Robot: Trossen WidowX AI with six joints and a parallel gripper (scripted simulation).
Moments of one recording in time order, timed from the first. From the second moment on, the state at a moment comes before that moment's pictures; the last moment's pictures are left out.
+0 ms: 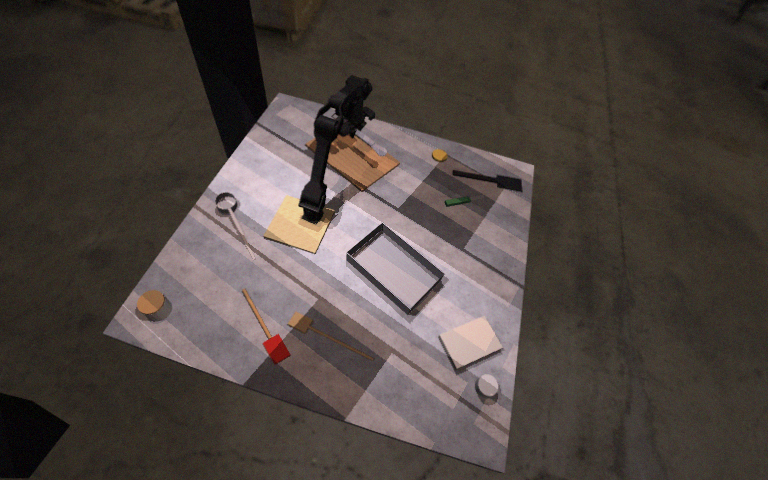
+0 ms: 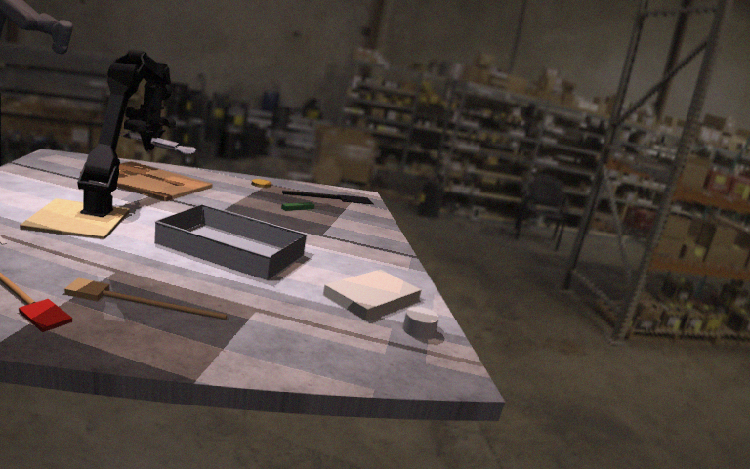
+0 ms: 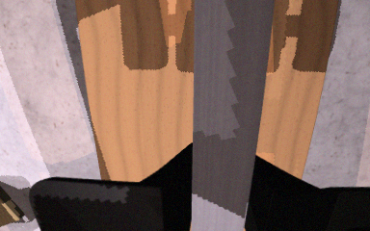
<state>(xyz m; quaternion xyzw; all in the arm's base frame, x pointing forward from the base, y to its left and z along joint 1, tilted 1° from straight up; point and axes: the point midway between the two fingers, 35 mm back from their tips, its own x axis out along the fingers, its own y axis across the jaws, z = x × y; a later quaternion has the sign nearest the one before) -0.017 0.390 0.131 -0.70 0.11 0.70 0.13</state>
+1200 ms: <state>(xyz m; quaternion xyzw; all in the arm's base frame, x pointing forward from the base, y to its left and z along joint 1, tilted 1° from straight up) -0.016 0.384 0.075 -0.70 0.11 0.70 0.13</state>
